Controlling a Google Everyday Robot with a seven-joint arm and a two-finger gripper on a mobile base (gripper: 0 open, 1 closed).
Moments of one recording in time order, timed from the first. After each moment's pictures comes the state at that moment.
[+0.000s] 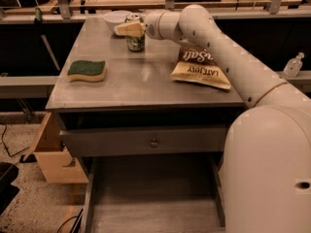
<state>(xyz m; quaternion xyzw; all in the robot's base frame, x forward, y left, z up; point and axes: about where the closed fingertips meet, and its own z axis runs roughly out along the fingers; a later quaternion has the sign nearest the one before) 0.860 0.065 0.927 -0.33 0.69 0.27 0.59</state>
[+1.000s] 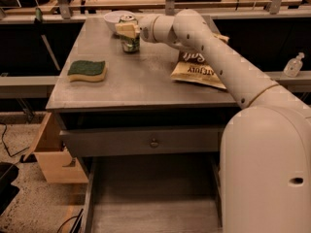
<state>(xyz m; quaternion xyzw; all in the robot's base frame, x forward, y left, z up) 0.859 0.086 0.917 -0.33 0.68 0.29 0.59</state>
